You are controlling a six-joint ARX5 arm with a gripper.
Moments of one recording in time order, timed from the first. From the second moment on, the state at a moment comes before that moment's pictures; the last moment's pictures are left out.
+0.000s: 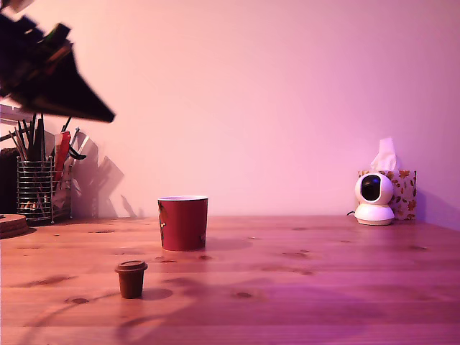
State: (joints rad) arm -0.30 1.11 0.59 0.10 0.44 0.11
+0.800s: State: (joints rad) arm -0.30 1.08 0.29 0.18 0.44 -0.03
